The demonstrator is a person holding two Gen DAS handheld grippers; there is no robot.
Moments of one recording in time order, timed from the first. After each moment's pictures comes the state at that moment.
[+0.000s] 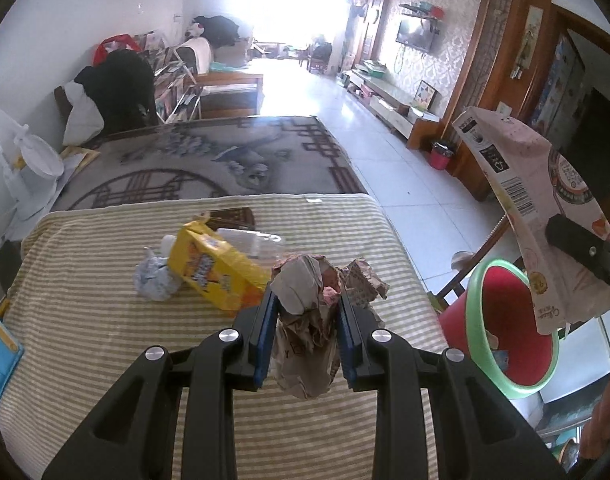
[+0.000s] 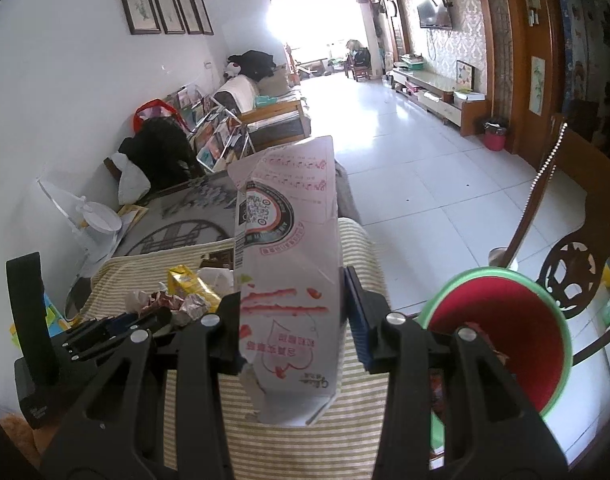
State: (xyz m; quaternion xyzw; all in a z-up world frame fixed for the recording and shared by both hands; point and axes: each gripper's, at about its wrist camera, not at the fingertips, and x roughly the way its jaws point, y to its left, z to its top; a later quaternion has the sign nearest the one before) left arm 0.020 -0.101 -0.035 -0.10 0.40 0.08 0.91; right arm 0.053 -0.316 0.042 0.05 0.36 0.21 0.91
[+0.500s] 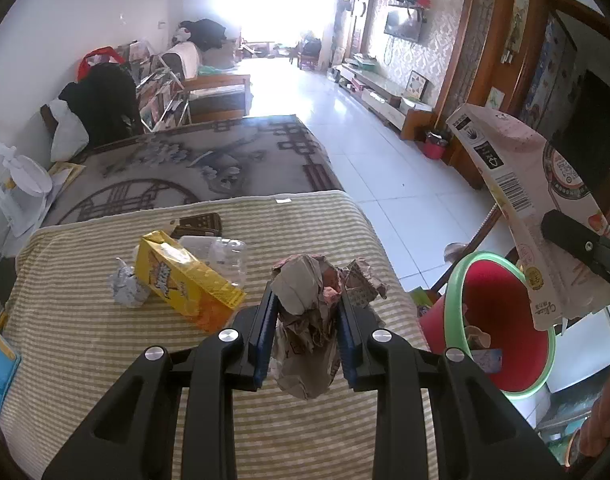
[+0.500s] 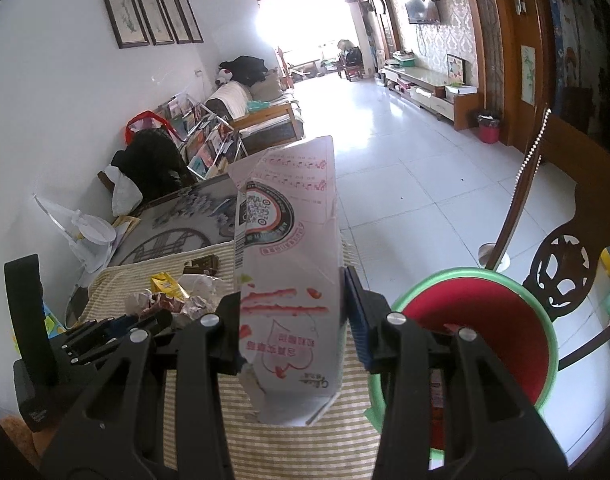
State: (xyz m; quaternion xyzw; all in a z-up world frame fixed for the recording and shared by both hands) left arm 0.039 -0.150 -0.031 -0.08 0.41 0.07 0.91; right arm 0.069 -0.360 0.036 0.08 0.36 0.21 0.90
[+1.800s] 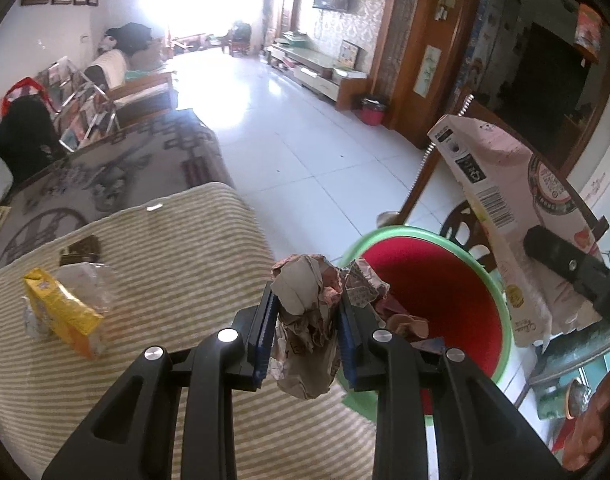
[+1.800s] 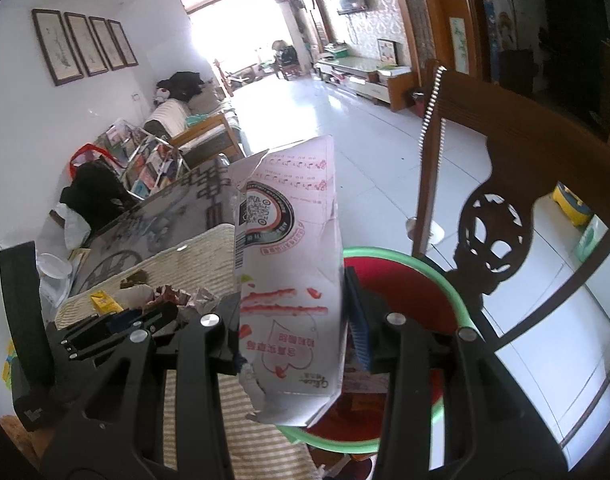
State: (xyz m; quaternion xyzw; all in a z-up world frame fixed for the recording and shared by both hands) left arm 0.098 -0.285 -0.046 -0.03 0.44 -0.04 0.90; right arm 0.074 -0.480 0.005 0.12 0.39 0.10 0.91
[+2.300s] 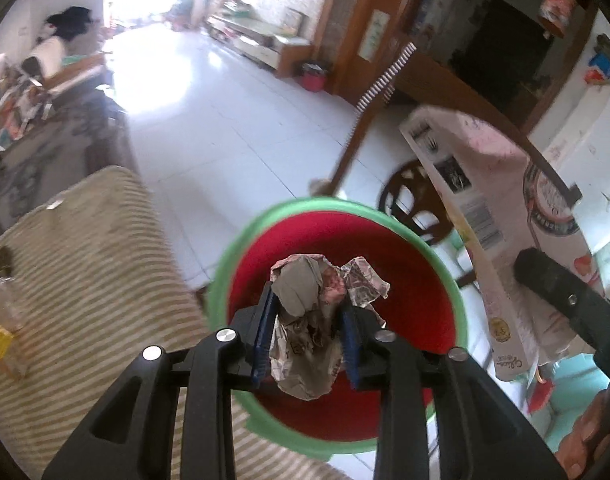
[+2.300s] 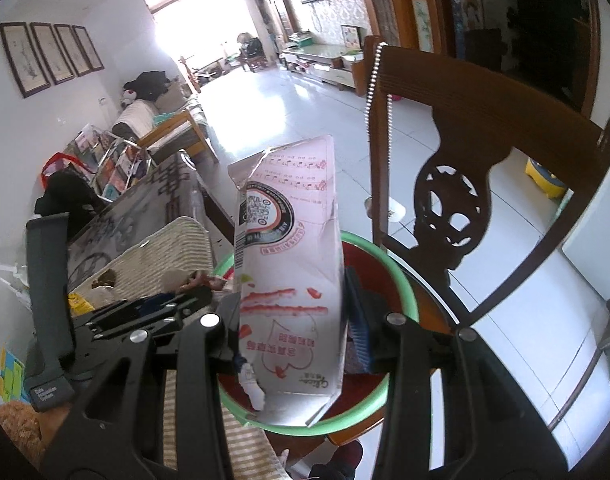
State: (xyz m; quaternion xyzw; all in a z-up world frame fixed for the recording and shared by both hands) left arm 0.135 -0.358 -0.082 -0.04 0.49 -0.15 0.86; right arm 0.064 -0.525 -0.011 0.14 0.41 0.05 0.90
